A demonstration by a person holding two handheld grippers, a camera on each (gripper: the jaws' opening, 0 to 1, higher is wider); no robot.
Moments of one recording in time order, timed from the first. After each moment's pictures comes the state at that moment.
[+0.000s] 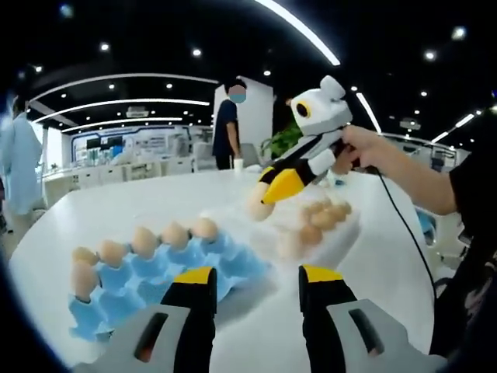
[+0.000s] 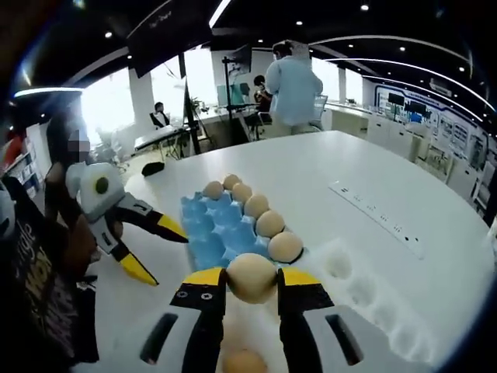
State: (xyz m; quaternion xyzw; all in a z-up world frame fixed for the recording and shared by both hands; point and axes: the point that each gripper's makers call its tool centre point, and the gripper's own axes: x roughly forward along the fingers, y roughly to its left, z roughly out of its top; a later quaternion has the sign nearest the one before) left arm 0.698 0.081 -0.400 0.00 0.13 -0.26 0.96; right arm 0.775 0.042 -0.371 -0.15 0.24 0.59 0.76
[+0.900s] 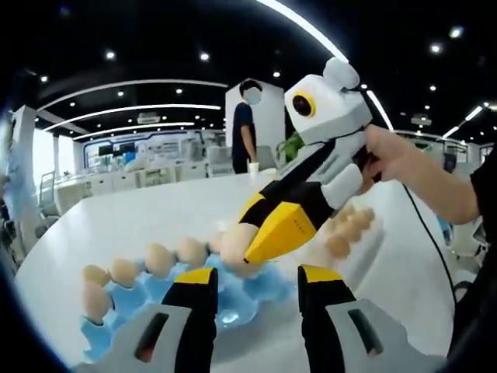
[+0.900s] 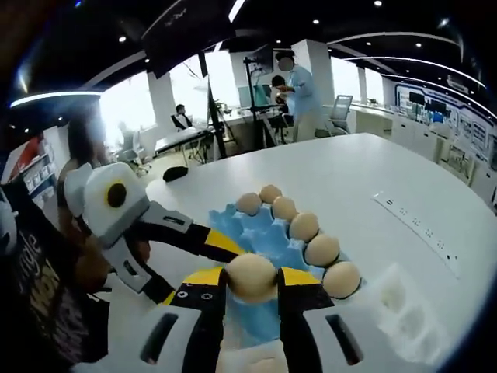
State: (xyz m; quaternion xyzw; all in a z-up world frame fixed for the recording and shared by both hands) left arm 0.725 0.096 -0.387 0.03 0.12 -0.20 0.97; right arm 0.732 0.102 -0.378 -0.13 0.25 0.64 0.71
